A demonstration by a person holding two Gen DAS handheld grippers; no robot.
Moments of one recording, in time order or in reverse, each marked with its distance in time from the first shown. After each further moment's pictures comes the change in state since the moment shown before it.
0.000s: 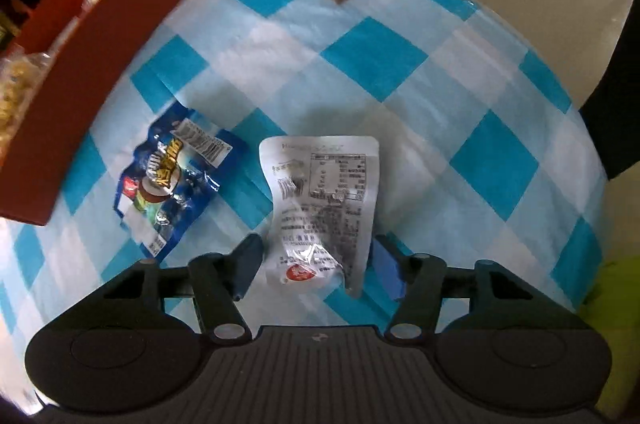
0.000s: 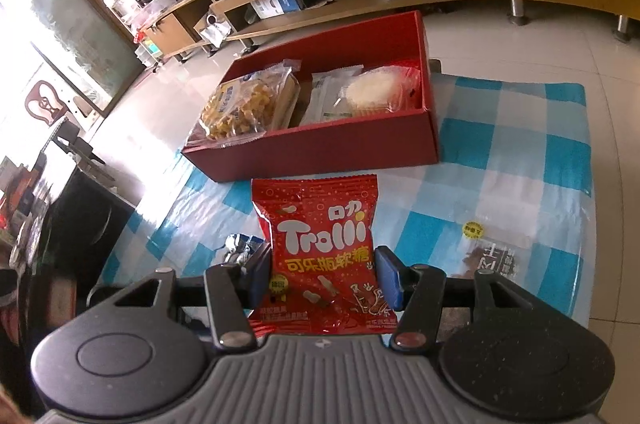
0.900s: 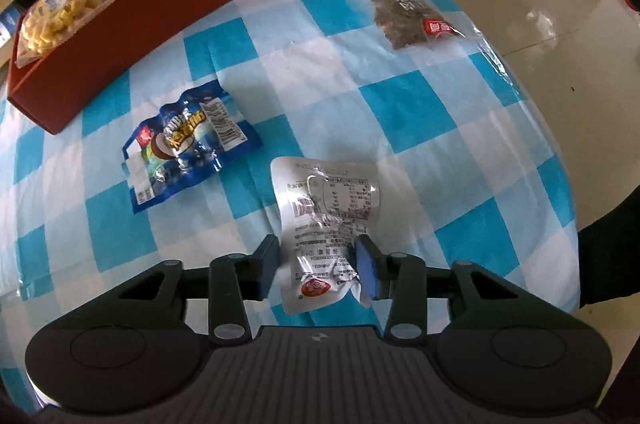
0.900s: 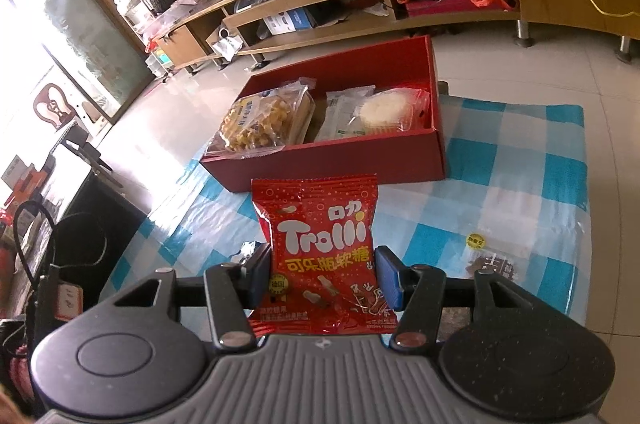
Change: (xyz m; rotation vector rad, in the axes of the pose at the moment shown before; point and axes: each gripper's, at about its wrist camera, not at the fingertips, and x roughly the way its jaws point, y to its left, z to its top) left arm -0.010 -0.002 0.007 -0.386 -0.028 0.002; right arm -0.019 0.010 -0.006 -0.028 -0.054 0.008
